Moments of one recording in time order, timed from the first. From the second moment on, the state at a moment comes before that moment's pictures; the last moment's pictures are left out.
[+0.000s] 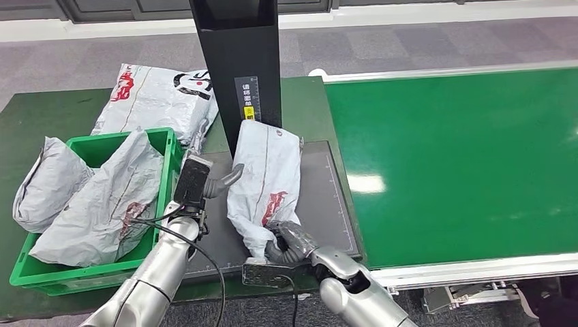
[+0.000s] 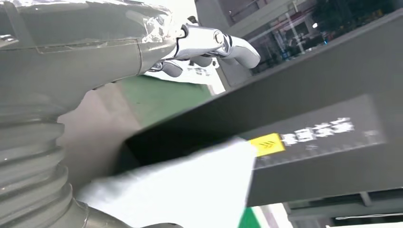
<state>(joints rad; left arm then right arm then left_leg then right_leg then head) -0.60 -0.18 -0.23 -0.75 -0.19 0.28 -0.54 -0.29 0.06 0.69 -1.07 0.78 -0.02 -0.10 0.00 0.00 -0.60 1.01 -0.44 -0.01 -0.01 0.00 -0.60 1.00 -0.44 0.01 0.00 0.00</state>
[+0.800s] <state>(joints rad) -0.57 -0.21 -0.24 -0.76 -0.28 0.42 -0.59 -0.11 0.08 0.53 -1.36 0.57 -0.34 -0.29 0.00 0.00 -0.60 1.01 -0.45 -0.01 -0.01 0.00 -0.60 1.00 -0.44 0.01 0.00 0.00</state>
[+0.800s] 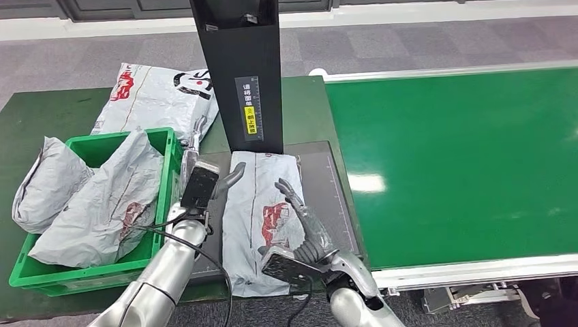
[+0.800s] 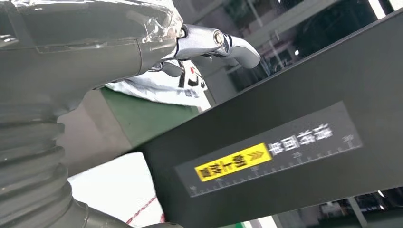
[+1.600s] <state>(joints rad) -0.42 -0.14 -0.38 -0.77 -0.57 0.49 -0.47 -0.13 0.06 0.36 -1.35 0.26 -0.45 -0.44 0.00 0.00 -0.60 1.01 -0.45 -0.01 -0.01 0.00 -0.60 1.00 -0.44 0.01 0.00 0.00</state>
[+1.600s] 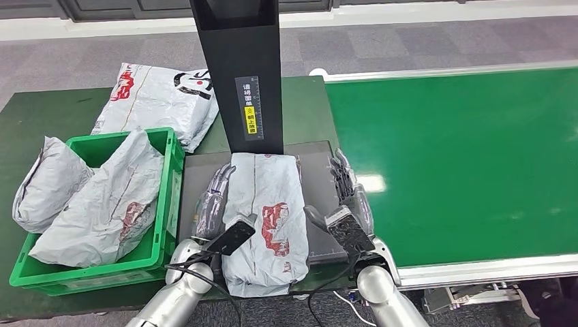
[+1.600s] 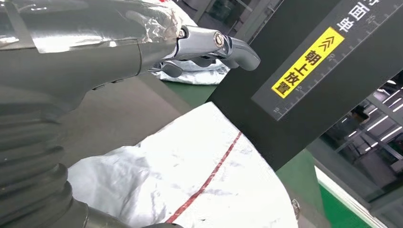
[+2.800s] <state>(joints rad) -0.41 -0.13 -0.38 -0.76 -0.57 0.49 -0.47 -0.14 0.06 0.35 -1.33 0.26 -0.45 -0.44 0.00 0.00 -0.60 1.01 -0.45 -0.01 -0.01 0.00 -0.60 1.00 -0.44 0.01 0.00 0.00</state>
